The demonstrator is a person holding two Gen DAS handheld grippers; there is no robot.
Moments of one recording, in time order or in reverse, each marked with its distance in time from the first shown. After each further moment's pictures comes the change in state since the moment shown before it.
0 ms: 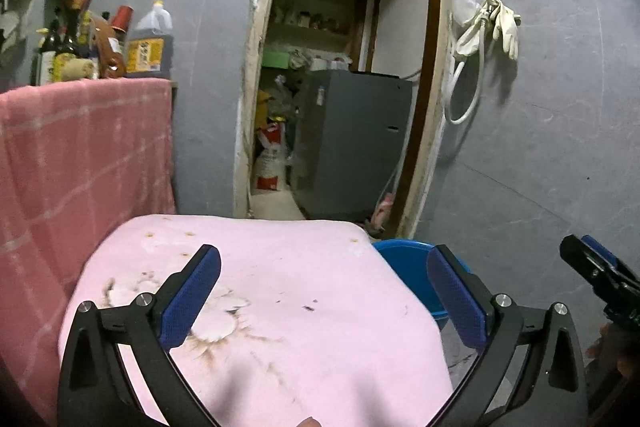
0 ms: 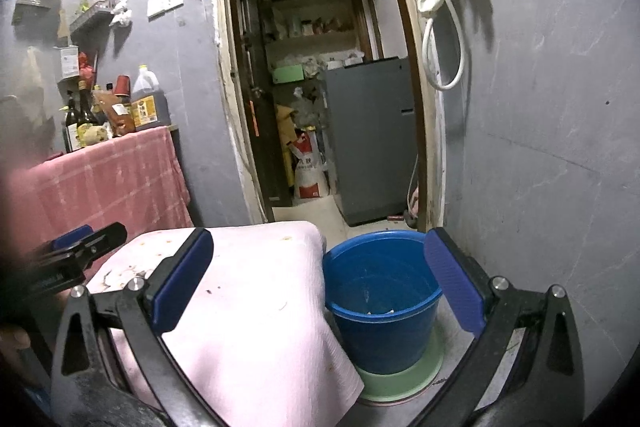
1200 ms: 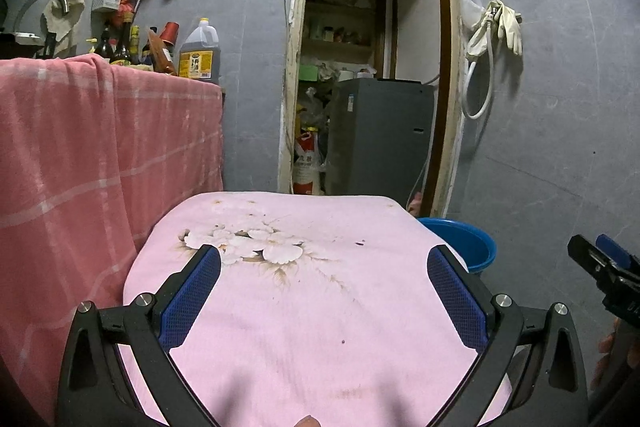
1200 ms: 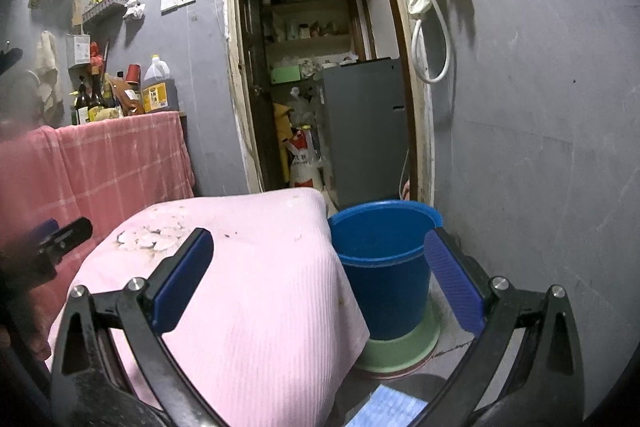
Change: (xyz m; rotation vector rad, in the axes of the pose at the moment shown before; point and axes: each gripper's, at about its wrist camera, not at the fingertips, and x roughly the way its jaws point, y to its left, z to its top) left arm -0.090 0.015 -0.083 0.030 -0.059 0.113; right arm -0.063 0.020 -0.077 -0.011 -0.010 -0.031
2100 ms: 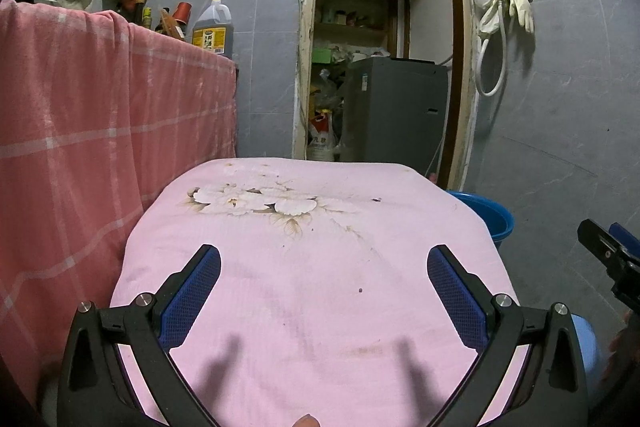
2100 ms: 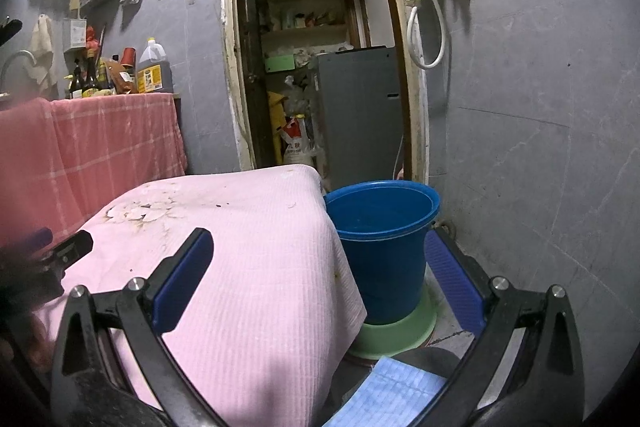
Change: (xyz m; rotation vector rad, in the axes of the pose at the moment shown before) left arm 0.011 0.005 -0.049 -0.005 0.056 0.051; right arm 0.009 0.000 -0.032 -0.012 0.017 -0.026
